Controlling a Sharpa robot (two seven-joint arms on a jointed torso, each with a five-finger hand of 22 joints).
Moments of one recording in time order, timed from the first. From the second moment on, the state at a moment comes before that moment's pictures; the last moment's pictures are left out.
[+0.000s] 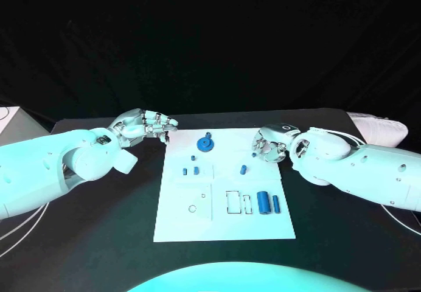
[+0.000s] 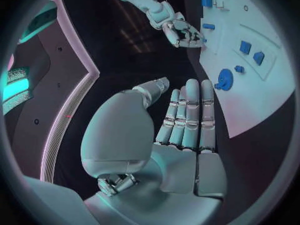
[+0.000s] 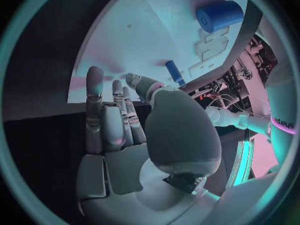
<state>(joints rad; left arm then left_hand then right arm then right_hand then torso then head) 1.18 -0.97 -0.04 1.46 -0.24 0.00 0.25 1.32 -0.20 0.55 0.04 0.18 0.87 0.19 0.31 0.29 0.91 0.13 0.48 0.12 0.99 0.07 1.02 0.40 0.17 0.80 0.17 0.80 0.76 1.22 -0.76 -0.18 1.41 -1.57 -0.27 -0.14 1.30 -0.21 0.56 -0.03 0.19 1.03 0.16 0.16 0.26 1.24 0.09 0.07 0.07 1.47 0.00 1.27 1.14 0.18 1.17 0.09 0.77 0.55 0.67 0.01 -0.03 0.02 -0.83</state>
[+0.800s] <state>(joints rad) 1.18 -0.97 -0.04 1.46 -0.19 0.01 0.28 1.32 -0.20 0.55 0.04 0.18 0.86 0.20 0.31 0.29 0.91 0.14 0.48 0.12 0.99 0.07 1.02 0.40 0.17 0.81 0.17 0.79 0.75 1.21 -0.74 -0.18 1.44 -1.67 -0.26 -0.22 1.30 -0.21 0.57 -0.02 0.19 1.03 0.16 0.16 0.27 1.24 0.09 0.07 0.07 1.47 0.00 1.31 1.18 0.18 1.20 0.09 0.82 0.61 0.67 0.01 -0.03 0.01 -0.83</state>
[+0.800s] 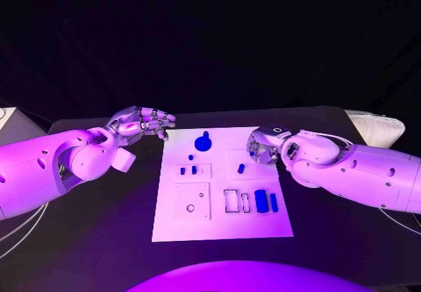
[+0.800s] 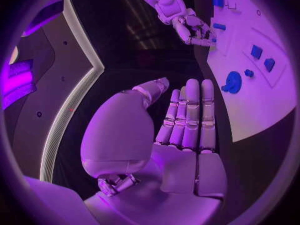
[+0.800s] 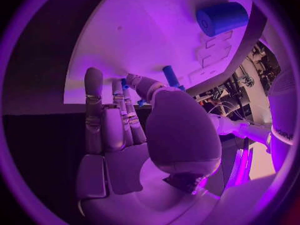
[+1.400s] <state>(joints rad) 1.18 -0.97 -0.04 1.46 -0.18 0.01 0.28 1.32 -0.20 0.54 0.04 0.18 0.86 0.20 0.31 0.29 0.90 0.14 0.48 0.12 0.99 0.07 1.02 0.40 0.17 0.82 0.17 0.78 0.74 1.19 -0.72 -0.17 1.42 -1.72 -0.27 -0.25 1.32 -0.20 0.61 -0.03 0.22 1.10 0.13 0.21 0.31 1.28 0.06 0.07 0.08 1.47 -0.01 1.39 1.26 0.16 1.23 0.08 0.92 0.73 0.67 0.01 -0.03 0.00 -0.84</state>
